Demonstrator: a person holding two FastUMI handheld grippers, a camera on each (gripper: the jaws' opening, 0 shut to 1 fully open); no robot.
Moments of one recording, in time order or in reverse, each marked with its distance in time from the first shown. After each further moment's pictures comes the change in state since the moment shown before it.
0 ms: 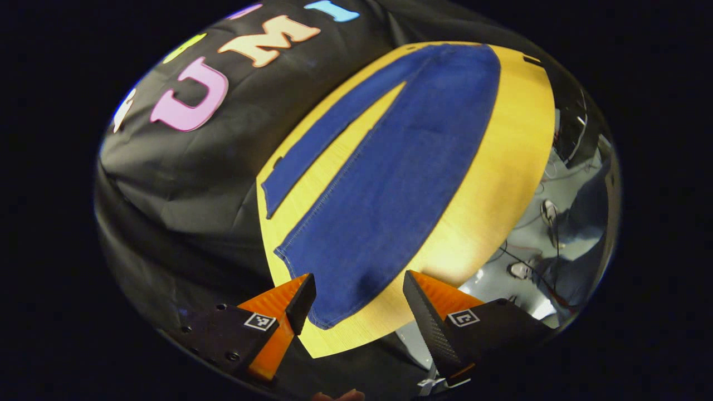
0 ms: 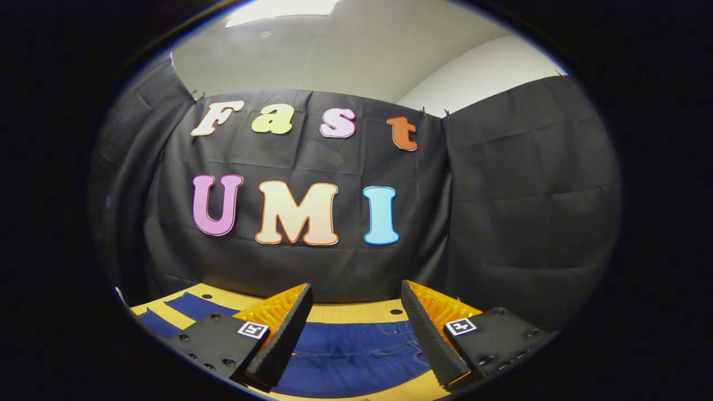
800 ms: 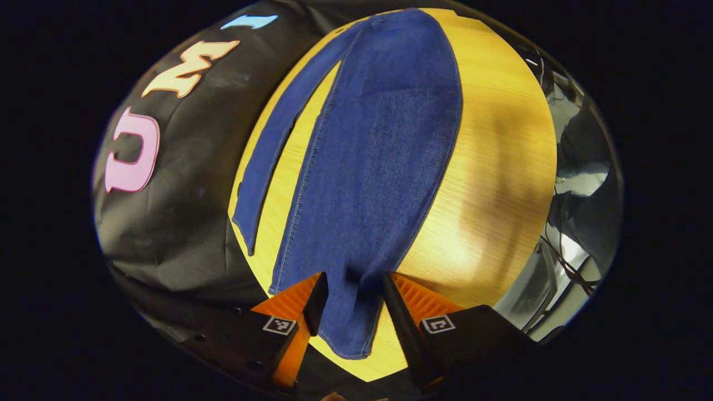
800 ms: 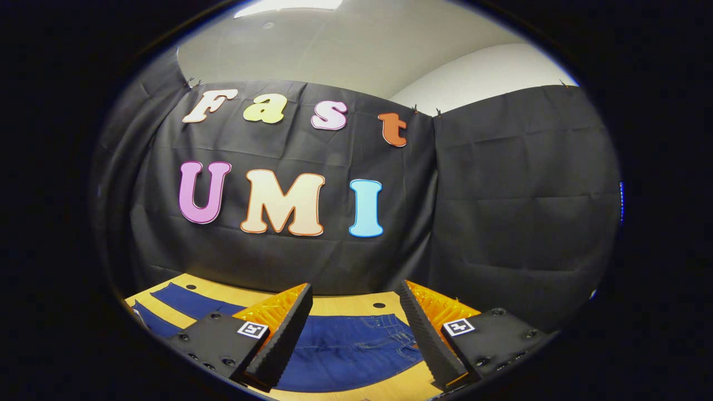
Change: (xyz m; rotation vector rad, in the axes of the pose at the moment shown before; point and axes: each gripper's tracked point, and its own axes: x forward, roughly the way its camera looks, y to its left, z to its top) left arm 0.061 0.009 0.013 0.331 0.055 -0.099; right arm -0.012 -0.012 -0.008 -0.042 0.021 -0.089
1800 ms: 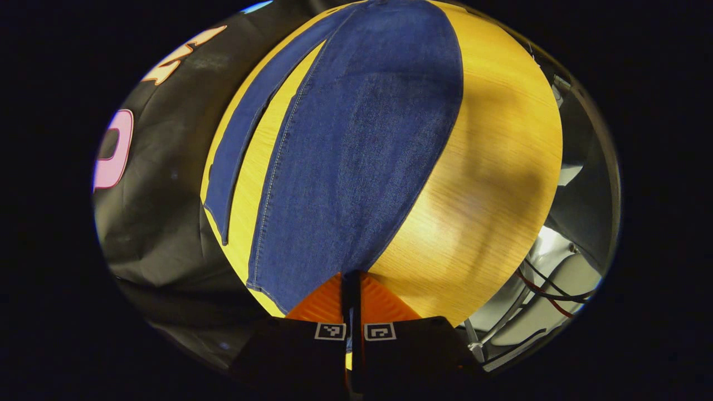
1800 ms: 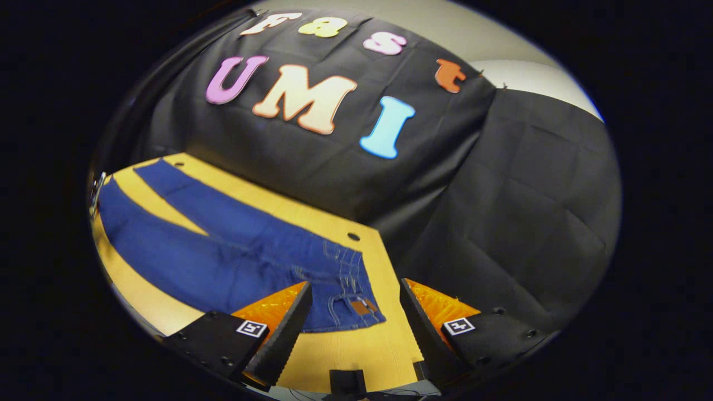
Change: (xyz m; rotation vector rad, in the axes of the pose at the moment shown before) left arm 0.000 -0.020 0.000 -0.060 0.138 -0.112; right arm 0.049 -0.119 -0.197 -0.451 0.417 0.183
